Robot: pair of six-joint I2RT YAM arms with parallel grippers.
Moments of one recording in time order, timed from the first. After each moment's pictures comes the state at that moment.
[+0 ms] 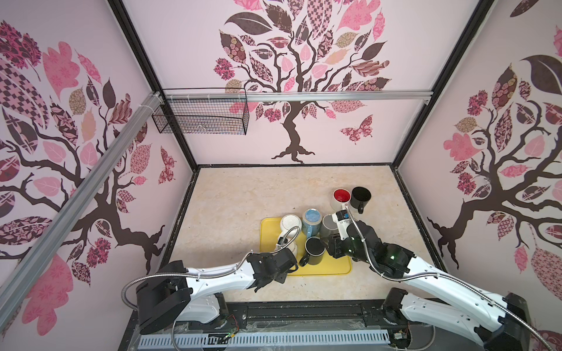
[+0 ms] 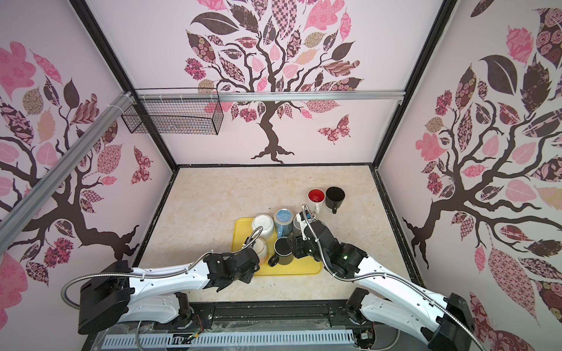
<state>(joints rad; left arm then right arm) -1.10 1.31 0.60 -0.46 -0.31 -0.63 0.84 0.92 0.67 -0.37 0.06 0.55</state>
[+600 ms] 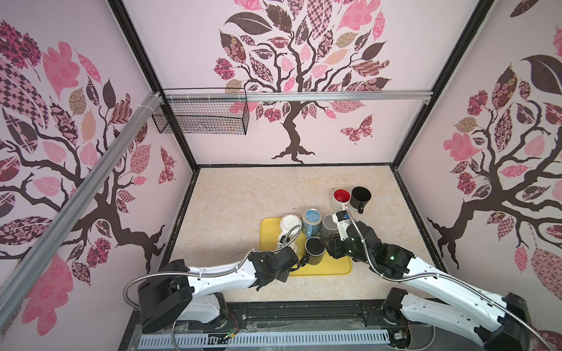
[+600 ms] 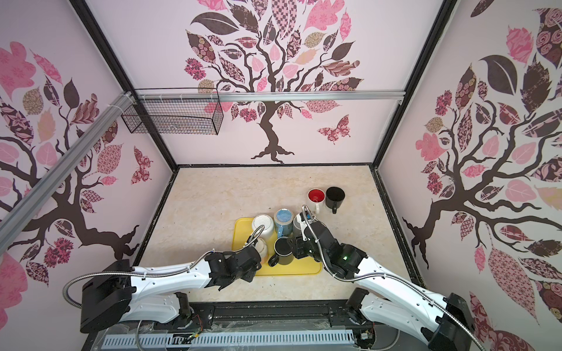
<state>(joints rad) -1.10 1.33 0.63 -0.45 -0.31 -0.61 0.84 0.91 0.66 -0.36 0.07 0.55</state>
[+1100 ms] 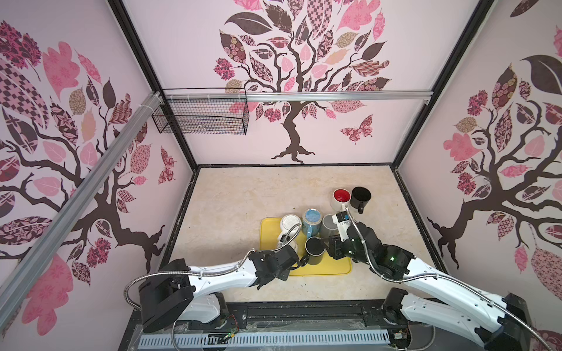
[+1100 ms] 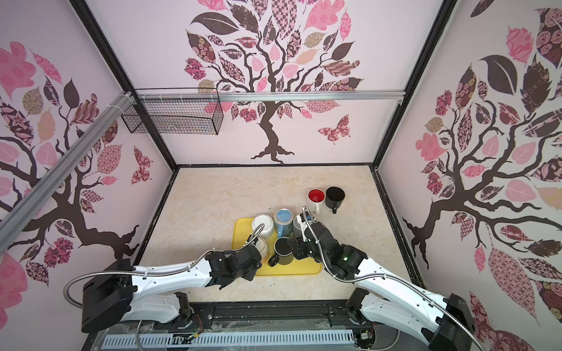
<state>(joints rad) -1.09 1.33 0.63 -0.43 -0.31 -0.60 0.84 0.91 0.64 -0.36 0.06 0.55</state>
